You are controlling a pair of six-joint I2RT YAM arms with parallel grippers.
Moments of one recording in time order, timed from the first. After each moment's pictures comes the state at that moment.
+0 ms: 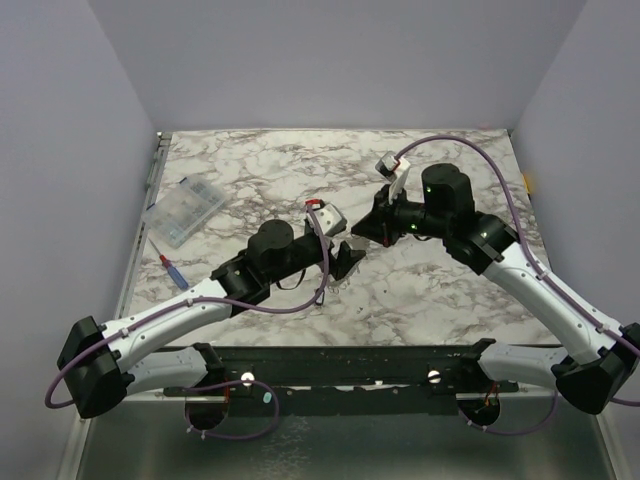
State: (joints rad) left arm -0.92 1.09 0.80 0.19 0.12 -0.03; right arm 0.67 1.17 1.20 -0.44 -0.40 0.14
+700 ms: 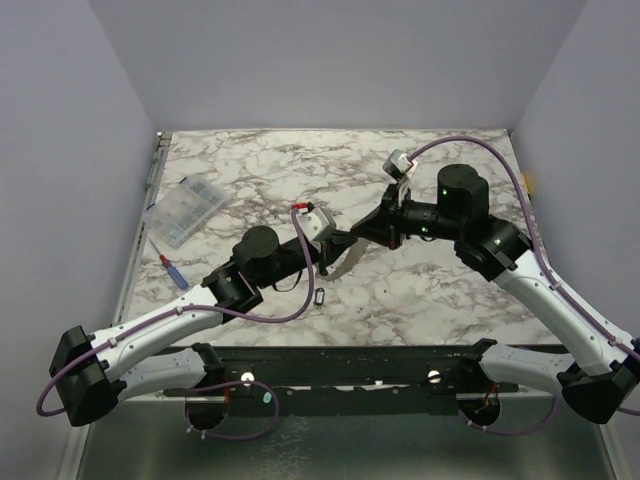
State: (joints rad) left arm -0.92 1.02 0.76 0.30 0.14 -0.02; right arm 0.67 1.11 1.20 -0.38 -0.54 0.14
